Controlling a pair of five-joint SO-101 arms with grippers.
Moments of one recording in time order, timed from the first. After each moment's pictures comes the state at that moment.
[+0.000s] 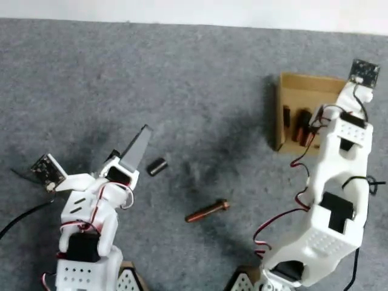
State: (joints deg) left arm -1.5 -103.8 93.3 42.1 53.4; right arm 17.9 12.5 8.7 37.3 5.1
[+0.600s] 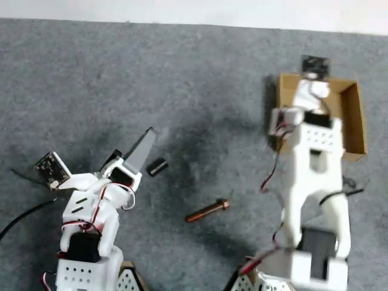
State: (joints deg) left arm -0.4 -103.8 93.3 42.1 50.3; right arm 1.5 -10.4 23.2 50.2 4.9
